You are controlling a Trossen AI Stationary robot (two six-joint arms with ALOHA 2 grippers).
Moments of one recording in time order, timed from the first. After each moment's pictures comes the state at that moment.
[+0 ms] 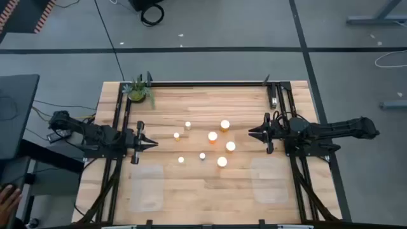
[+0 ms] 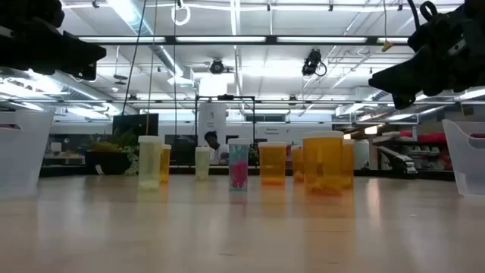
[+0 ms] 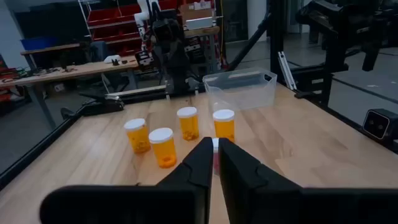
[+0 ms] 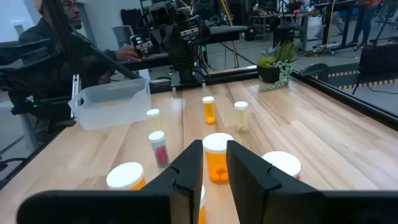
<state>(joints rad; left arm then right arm) -0.36 0.11 0.05 0.03 -0.31 0.12 0.01 0.29 0.01 0.21 0.07 0.13</state>
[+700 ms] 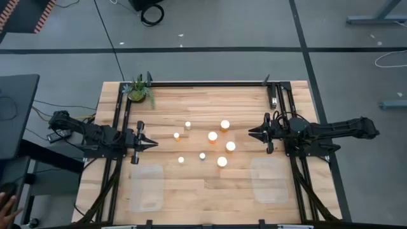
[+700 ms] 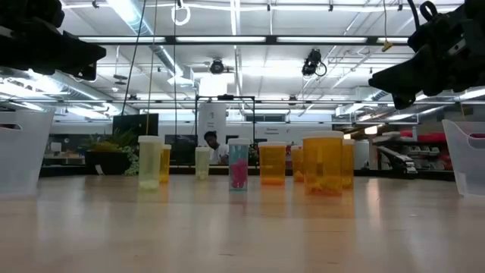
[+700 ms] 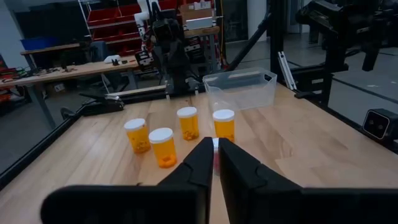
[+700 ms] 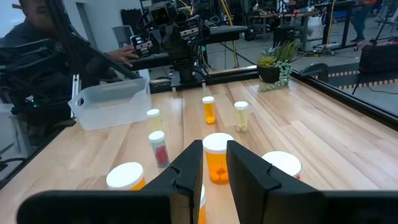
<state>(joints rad) -0.36 0.11 0.05 0.03 -0.31 0.12 0.01 0.29 0.01 0.21 0.07 0.13</state>
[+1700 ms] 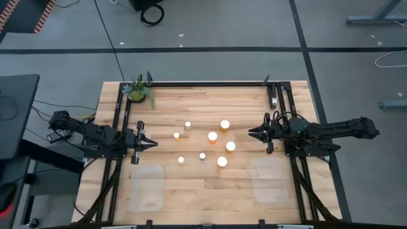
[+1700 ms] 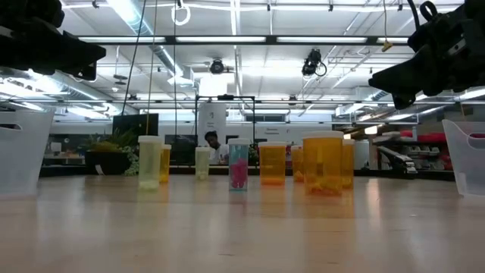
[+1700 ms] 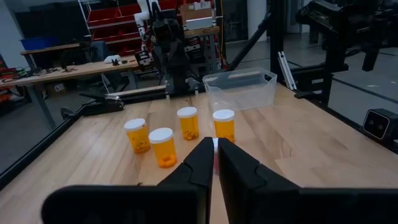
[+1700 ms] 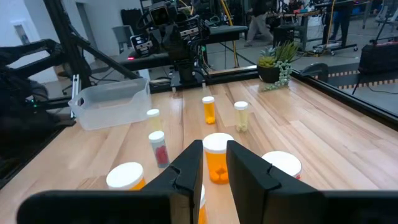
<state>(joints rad) -0.36 0.11 0.05 0.03 -0.31 0.12 0.01 0.29 0.01 0.21 0.07 0.13</state>
